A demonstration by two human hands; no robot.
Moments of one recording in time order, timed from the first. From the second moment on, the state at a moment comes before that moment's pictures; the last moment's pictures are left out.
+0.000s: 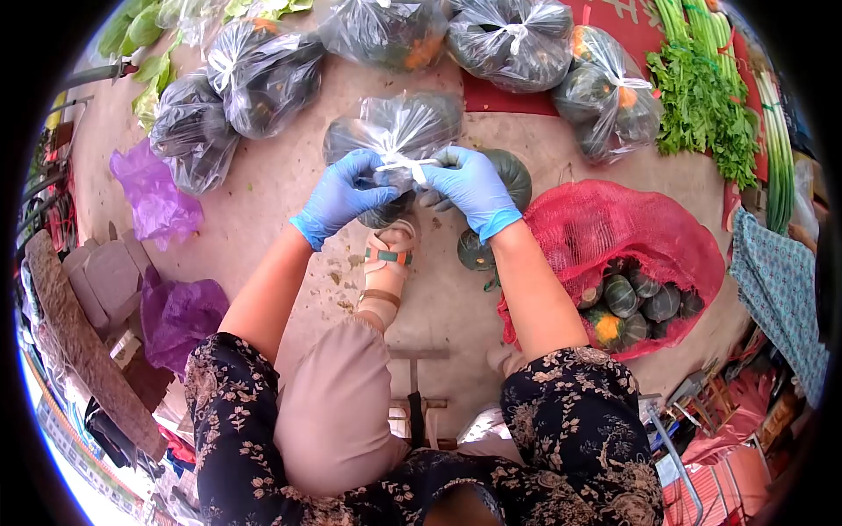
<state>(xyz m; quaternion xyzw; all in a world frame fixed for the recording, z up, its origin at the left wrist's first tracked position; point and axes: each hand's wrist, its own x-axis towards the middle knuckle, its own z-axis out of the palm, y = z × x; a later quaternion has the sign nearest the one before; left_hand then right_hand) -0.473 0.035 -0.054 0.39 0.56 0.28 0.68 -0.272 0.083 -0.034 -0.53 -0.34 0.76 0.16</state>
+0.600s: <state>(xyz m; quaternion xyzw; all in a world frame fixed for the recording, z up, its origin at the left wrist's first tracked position) -0.454 0.060 -0.020 0.68 0.66 0.10 0.31 -0.289 0.091 -0.024 -0.35 -0.37 0.75 0.42</state>
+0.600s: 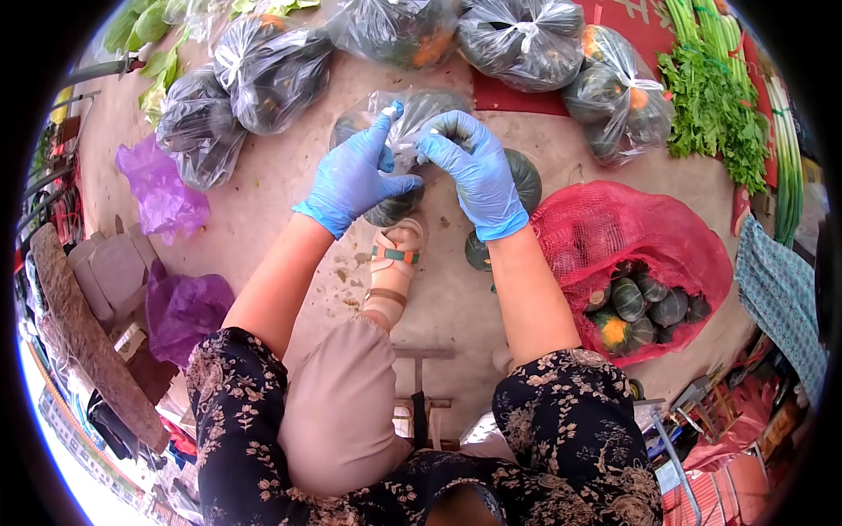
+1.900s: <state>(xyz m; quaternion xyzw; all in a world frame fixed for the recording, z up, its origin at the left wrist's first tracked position) -0.576 0.073 -0.135 0.30 0.67 0.49 0.48 -0.356 0.005 -0.117 -0.52 -0.68 0.43 0.29</state>
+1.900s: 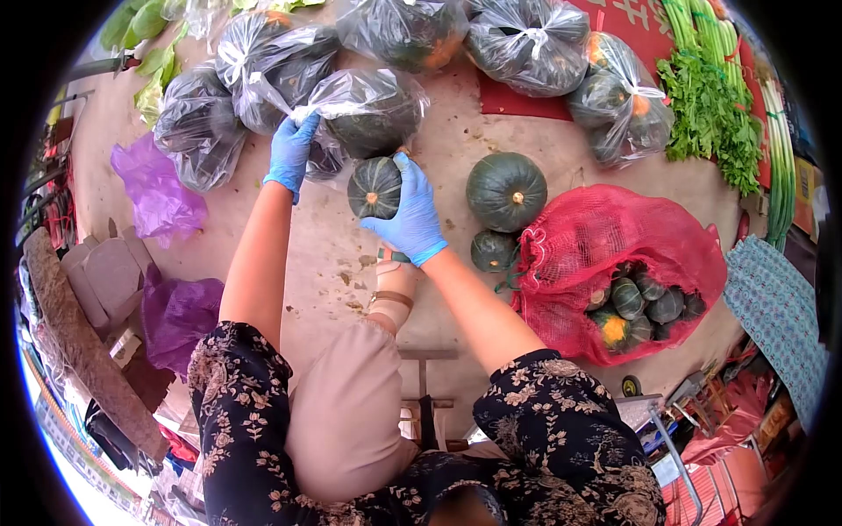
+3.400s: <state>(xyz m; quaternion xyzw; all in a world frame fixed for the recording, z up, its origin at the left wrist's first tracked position) -0.553 0.026 -0.098 -0.12 0.13 0.57 0.80 -0.357 0.032 -0.110 -0.45 -0.67 0.58 0.07</state>
